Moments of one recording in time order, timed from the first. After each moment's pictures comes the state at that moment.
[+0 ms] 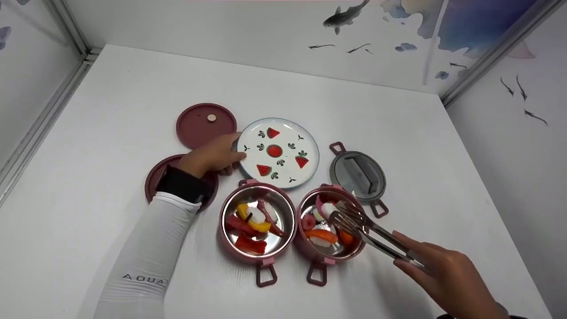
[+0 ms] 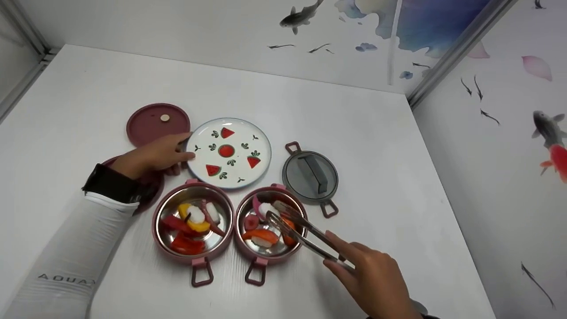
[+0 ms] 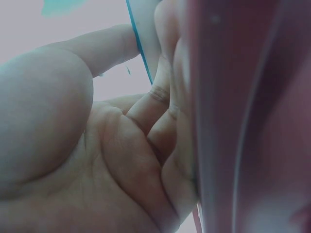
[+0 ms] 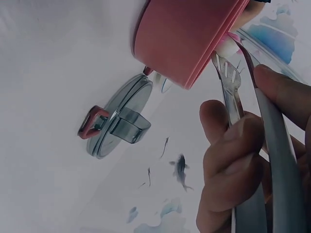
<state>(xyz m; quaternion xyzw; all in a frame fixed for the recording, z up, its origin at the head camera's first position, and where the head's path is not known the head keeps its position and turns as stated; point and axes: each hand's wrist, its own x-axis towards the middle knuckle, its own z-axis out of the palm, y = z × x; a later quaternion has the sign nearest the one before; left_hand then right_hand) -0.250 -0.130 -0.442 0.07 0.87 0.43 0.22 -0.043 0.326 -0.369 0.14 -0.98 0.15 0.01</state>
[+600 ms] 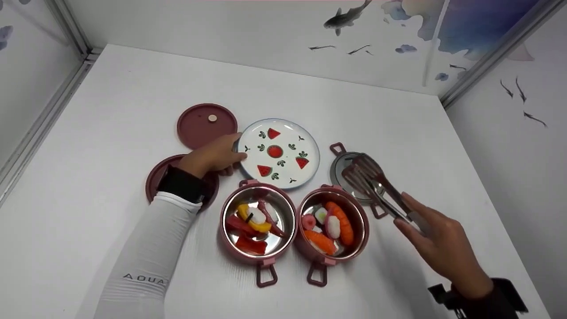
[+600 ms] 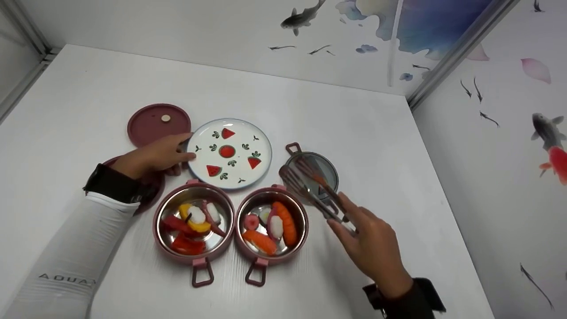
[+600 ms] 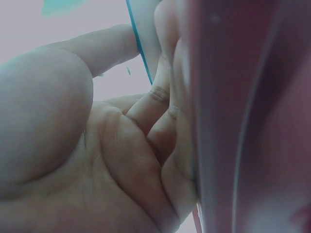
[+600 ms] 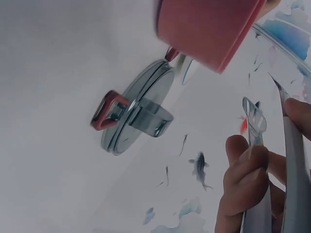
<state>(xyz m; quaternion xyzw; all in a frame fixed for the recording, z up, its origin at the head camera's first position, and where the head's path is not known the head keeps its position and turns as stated) -0.249 -0.129 -0.442 0.07 0.87 0.43 0.23 -0.095 0.335 -0.382 0.18 -0.95 0.22 0.16</state>
